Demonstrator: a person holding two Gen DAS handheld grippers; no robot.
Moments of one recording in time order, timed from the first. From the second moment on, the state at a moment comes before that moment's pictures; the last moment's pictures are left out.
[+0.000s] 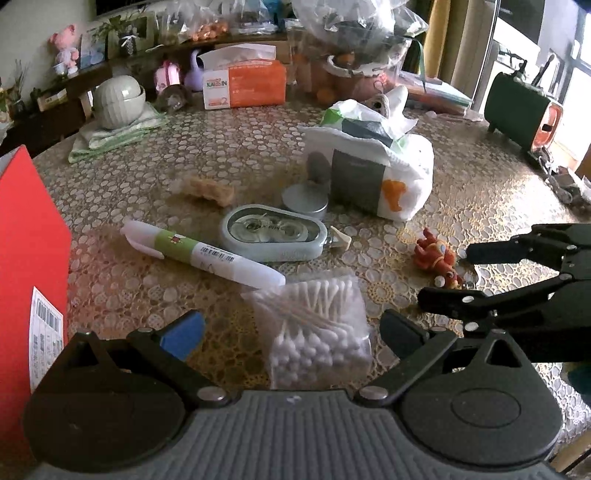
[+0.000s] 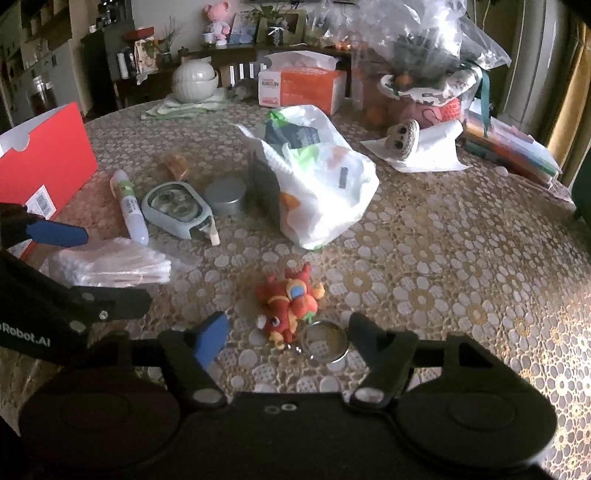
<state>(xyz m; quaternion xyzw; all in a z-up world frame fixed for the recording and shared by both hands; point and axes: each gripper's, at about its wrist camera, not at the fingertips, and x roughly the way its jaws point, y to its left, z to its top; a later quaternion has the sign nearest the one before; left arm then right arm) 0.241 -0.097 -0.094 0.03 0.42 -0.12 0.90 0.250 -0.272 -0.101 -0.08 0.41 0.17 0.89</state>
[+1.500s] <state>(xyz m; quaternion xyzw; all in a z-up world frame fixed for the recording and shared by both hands) 0.149 -0.047 0.000 0.00 0.38 -0.13 0.92 0.146 -0.221 0.012 -0.05 0.36 0.20 0.91</state>
